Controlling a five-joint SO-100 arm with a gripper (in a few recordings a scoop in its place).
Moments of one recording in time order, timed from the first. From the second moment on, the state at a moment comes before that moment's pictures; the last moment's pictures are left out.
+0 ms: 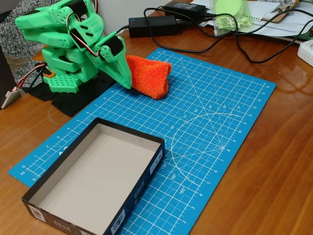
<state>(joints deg) -4.1 192.6 175.3 65.8 2.2</state>
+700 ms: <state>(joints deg) -3.4 192.6 175.3 65.8 2.2</state>
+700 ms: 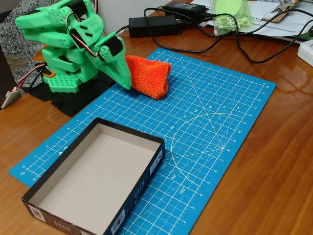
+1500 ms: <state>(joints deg) -33.0 135.8 108.5 91.1 -43.9</state>
